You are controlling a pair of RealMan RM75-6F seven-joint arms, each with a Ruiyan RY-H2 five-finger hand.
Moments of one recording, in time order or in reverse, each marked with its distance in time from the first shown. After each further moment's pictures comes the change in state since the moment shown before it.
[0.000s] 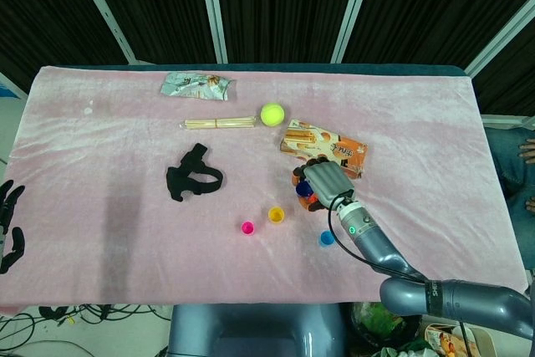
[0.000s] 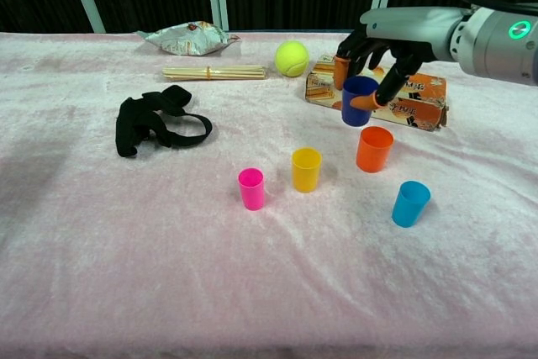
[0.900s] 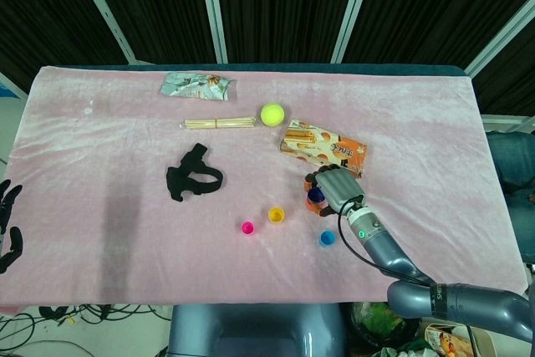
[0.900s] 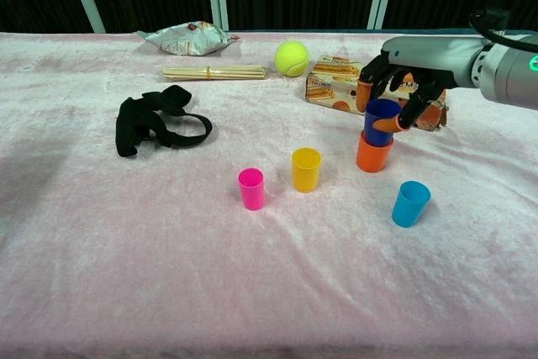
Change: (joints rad) left arm 0.003 -0.001 -0.003 0.001 -0.007 0.003 0.008; right arm -0.030 -0.016 -0.063 0.069 -0.043 -0.004 0.064
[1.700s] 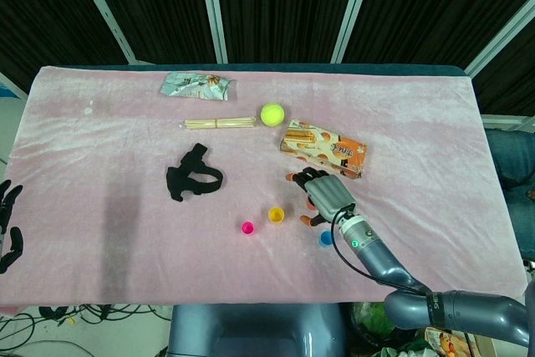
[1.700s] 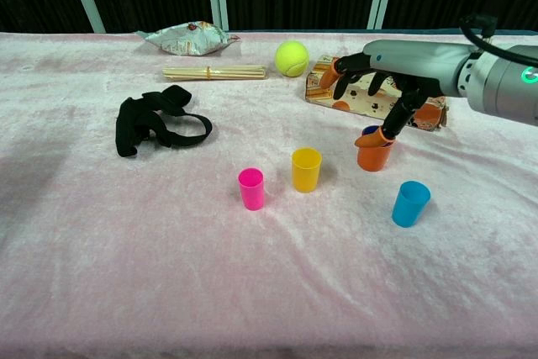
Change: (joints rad) left arm -0.001 0.001 0.000 -0.006 -0.001 -0.003 0.007; right arm -0.016 -0.034 -0.010 -0.054 -0.088 0.045 0.016
